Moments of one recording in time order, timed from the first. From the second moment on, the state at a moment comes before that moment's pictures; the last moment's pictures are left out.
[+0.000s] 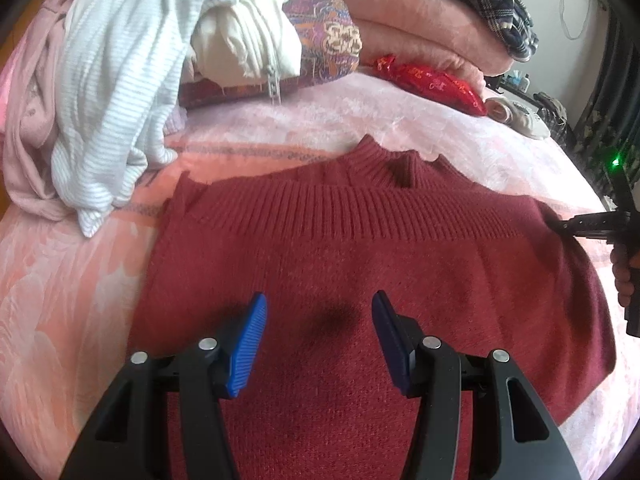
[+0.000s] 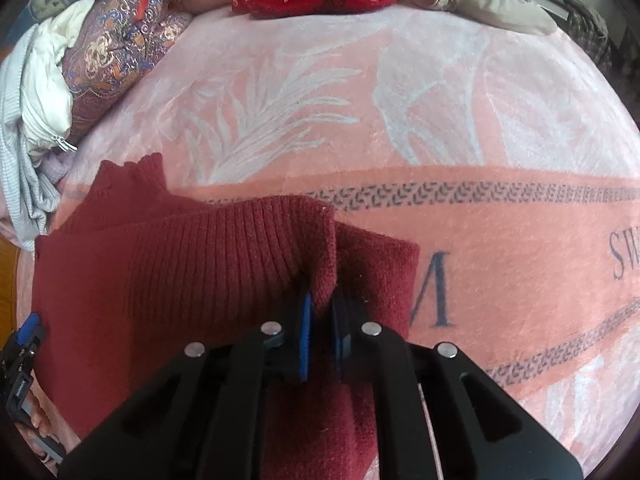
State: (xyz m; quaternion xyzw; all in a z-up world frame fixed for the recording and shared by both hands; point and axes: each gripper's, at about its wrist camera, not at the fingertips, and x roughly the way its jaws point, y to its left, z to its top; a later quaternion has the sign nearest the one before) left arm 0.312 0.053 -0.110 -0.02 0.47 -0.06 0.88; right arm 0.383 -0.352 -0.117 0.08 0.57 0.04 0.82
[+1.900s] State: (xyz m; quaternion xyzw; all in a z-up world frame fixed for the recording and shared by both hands) left arm 0.270 0.032 -0.121 0.00 0.48 -0.07 0.88; right arm 0.278 -0.365 -0.109 0.06 0.63 0.10 0.77
